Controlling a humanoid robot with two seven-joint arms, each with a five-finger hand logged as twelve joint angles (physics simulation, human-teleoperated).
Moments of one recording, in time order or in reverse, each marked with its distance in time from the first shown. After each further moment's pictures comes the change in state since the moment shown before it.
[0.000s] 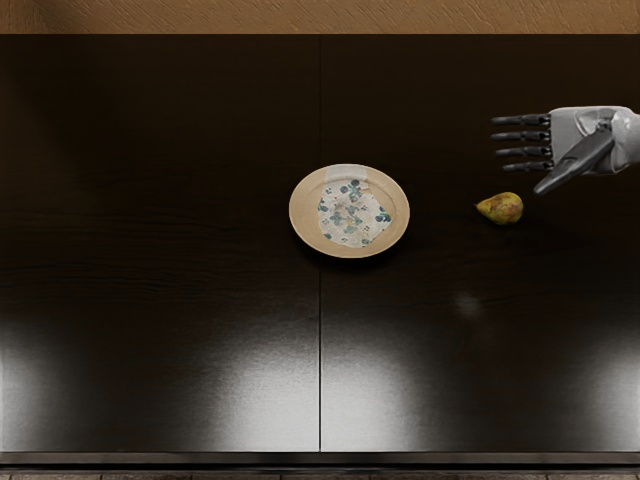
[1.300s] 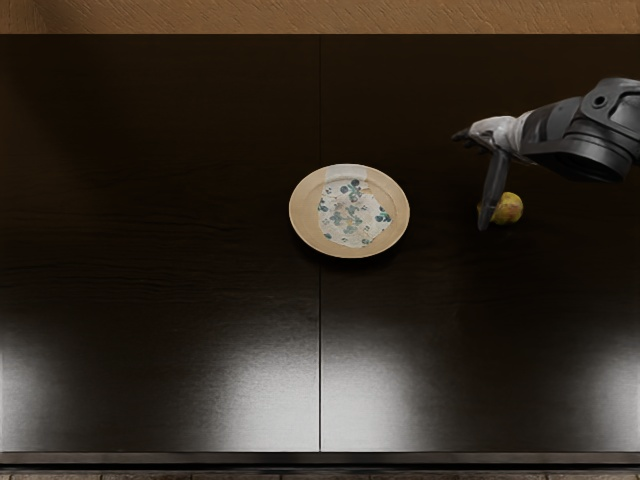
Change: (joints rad) left arm 0.000 0.000 0.000 0.002 0.000 0.000 0.000; right arm 0.455 0.254 -0.691 0.264 -0.552 -0.559 0.000
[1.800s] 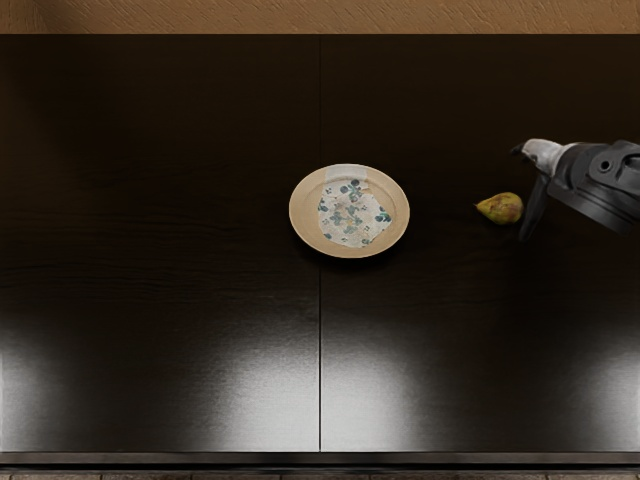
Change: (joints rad) left arm 0.000 0.000 0.000 0.000 0.000 0.000 0.000; right arm -0.026 -0.043 -0.190 0.070 -0.045 -0.310 0.000
